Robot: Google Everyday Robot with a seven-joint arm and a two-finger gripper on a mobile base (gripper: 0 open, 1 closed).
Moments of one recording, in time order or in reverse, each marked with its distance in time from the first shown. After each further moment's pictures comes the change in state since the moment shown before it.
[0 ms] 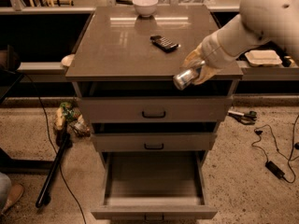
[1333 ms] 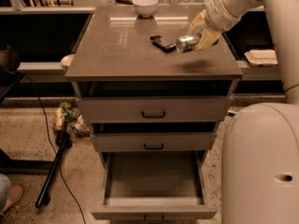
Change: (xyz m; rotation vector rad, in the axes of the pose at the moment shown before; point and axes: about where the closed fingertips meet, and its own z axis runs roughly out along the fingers) arm 0.083 -0.090 -0.013 0.024 -0.049 0.273
